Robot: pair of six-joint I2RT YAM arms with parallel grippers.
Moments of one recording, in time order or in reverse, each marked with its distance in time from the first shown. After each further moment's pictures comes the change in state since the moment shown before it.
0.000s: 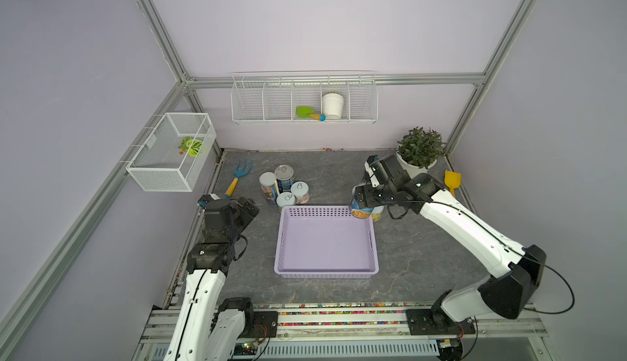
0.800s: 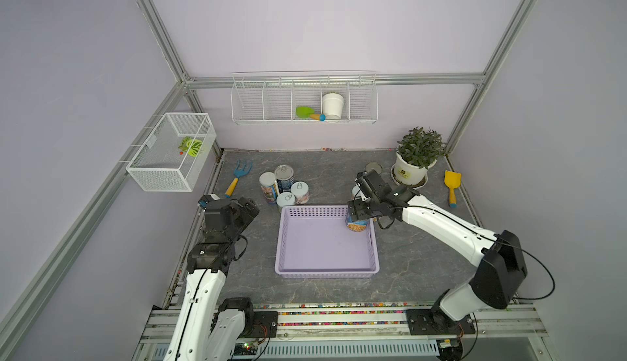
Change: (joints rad) left arm 0.000 0.004 -0.004 0.000 0.000 0.000; right arm 0.040 0.090 -0.145 0.132 0.031 0.019
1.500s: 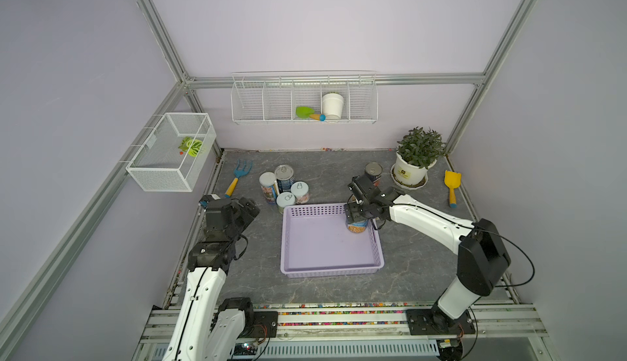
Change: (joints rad) left arm 0.000 0.014 -0.001 0.000 0.003 0.001; right arm 0.005 0.107 -0.016 0.063 0.059 -0.006
